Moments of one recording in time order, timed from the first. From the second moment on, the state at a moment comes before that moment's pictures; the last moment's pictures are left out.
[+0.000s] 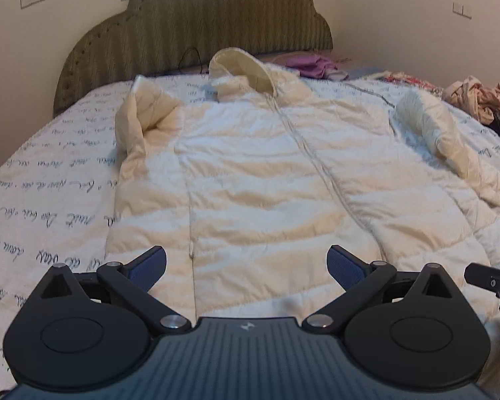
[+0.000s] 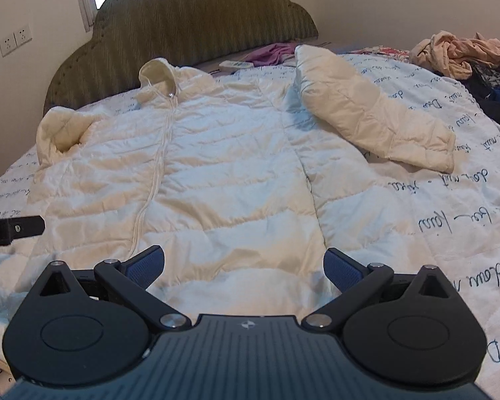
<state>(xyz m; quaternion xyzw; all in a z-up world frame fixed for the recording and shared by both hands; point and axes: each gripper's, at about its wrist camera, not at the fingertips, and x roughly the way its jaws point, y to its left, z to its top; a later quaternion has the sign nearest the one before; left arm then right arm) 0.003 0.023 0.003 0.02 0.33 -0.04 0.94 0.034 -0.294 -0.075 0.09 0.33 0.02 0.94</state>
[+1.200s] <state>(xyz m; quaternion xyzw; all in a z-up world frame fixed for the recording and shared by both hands) 0.047 -0.019 -0.020 0.07 0.30 -0.03 0.95 0.064 -0.312 -0.060 0.06 0.28 -0.01 0.96</state>
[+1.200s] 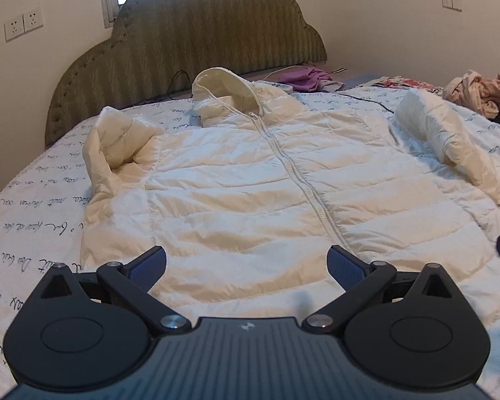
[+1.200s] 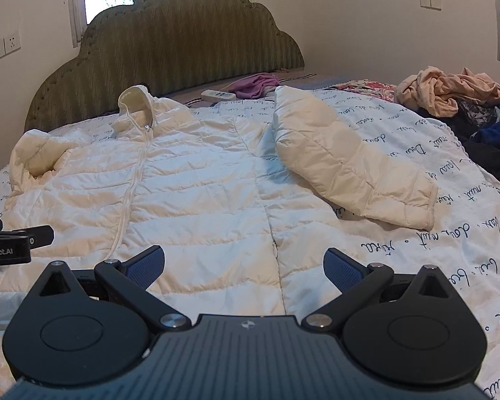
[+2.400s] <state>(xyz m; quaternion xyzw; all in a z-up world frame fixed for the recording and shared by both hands) 0.049 -0.020 -0.080 0.07 0.33 -0.03 0.94 0.074 -0.347 -0.076 0.13 0.29 -0.01 0.95</state>
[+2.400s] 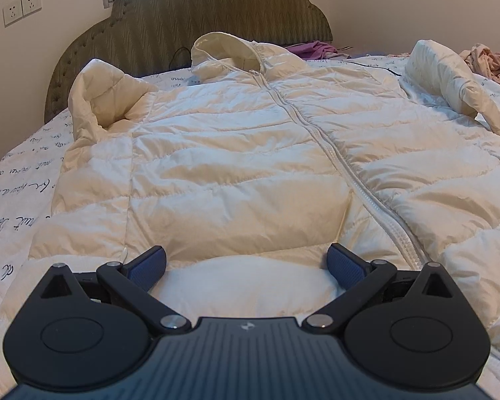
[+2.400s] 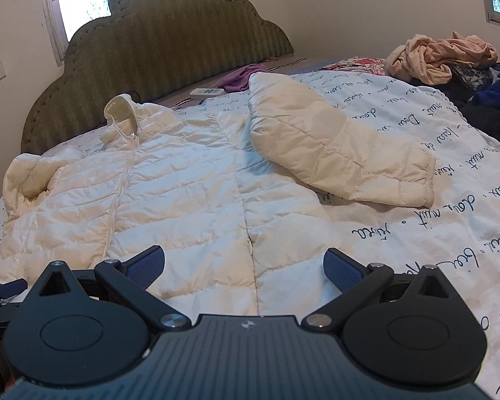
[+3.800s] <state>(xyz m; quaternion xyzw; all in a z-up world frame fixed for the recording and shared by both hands) 0.050 -0.022 -0.081 0.07 0.33 -0.03 0.94 0.156 -0.577 -0.147 0.50 0.18 -0.15 0.83</state>
